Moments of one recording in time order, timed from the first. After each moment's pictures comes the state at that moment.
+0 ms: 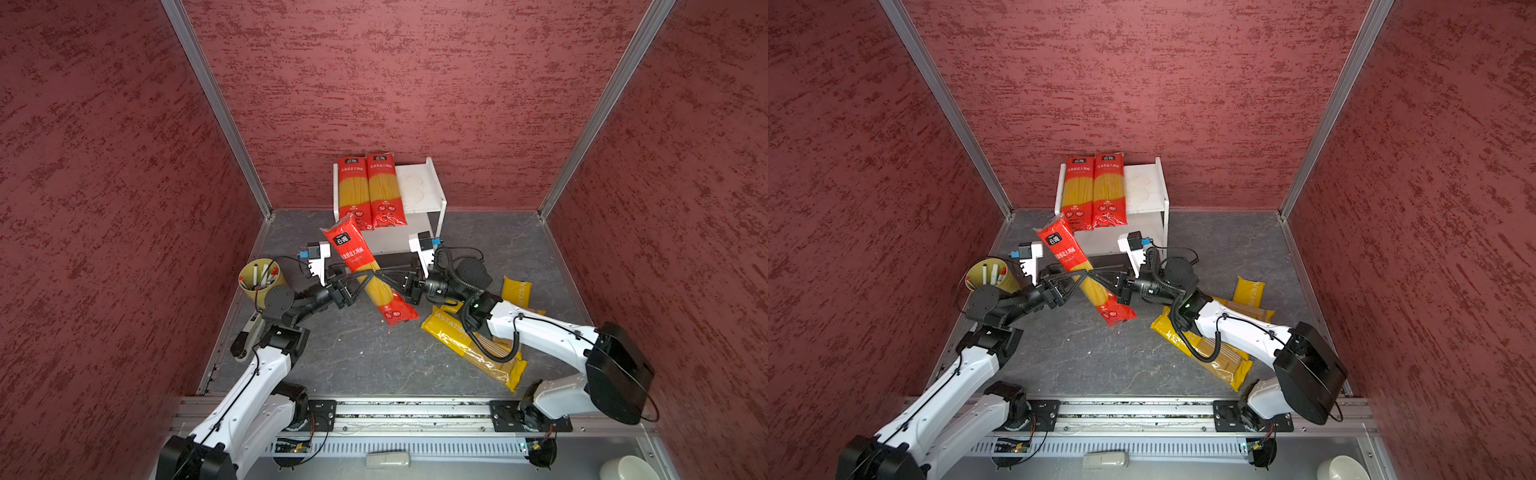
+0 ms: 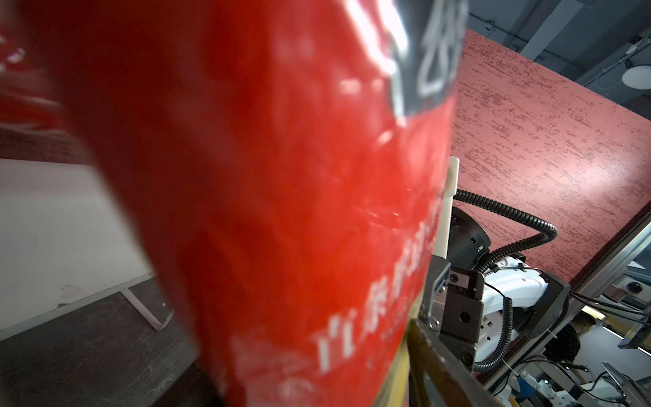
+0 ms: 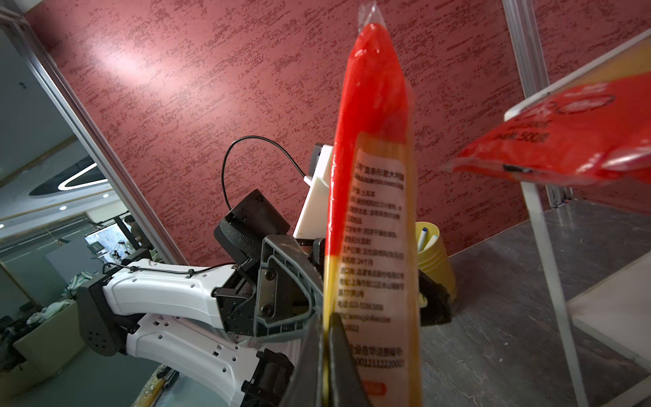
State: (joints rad) left arm -0.23 0.86 0.46 0.70 0.79 -0.84; right arm 0.82 1.43 0.89 0.81 -0.62 0.63
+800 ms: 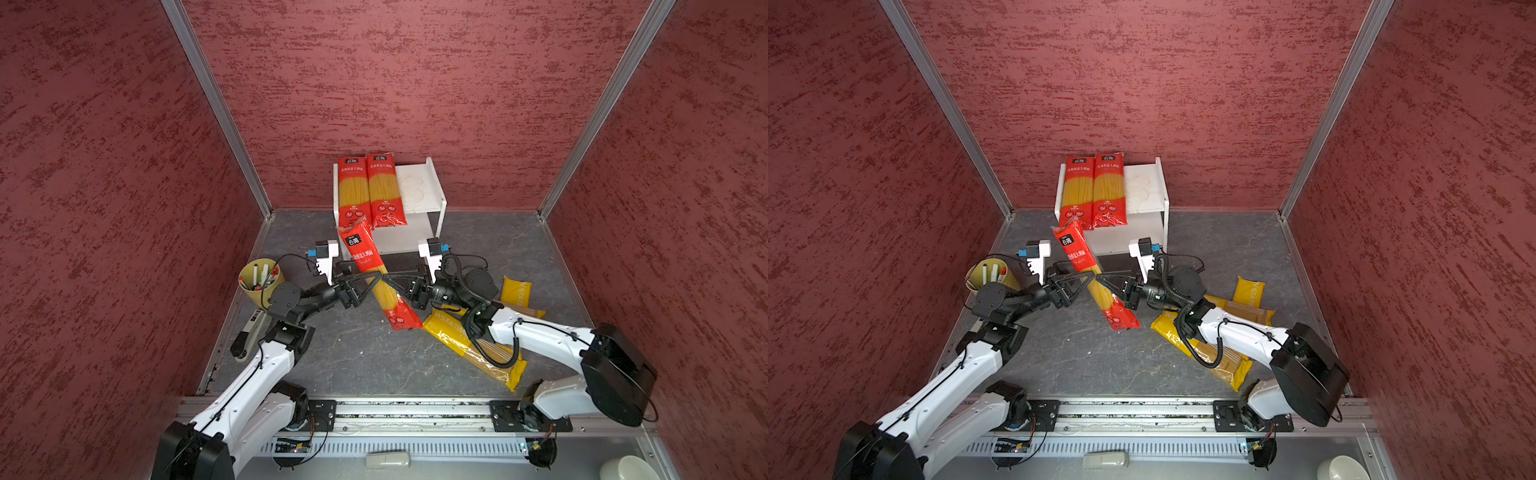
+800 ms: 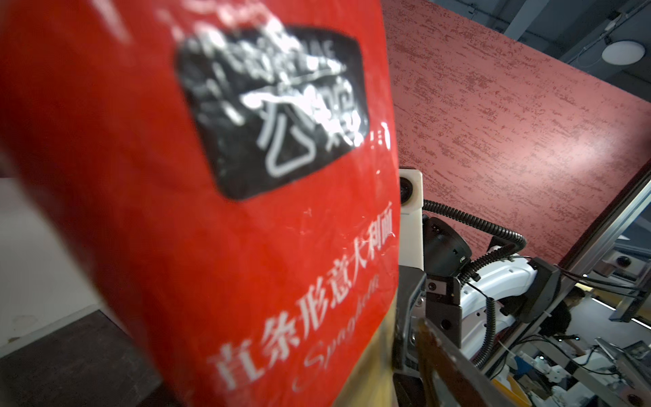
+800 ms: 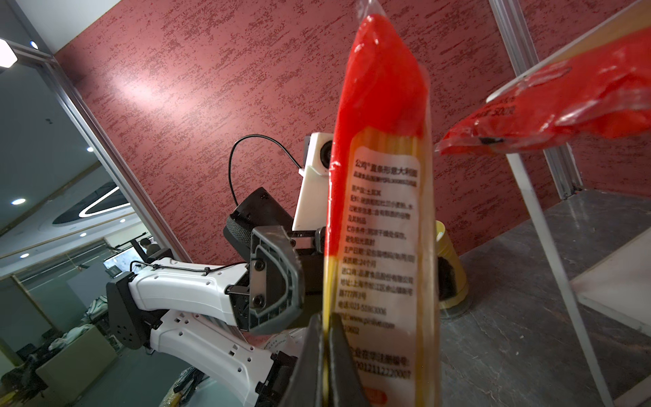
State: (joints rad) left arm -0.31 0.92 0.49 0.74 0.78 -0.79; right arm 0.81 1.42 0.79 0.97 -0.61 0.73
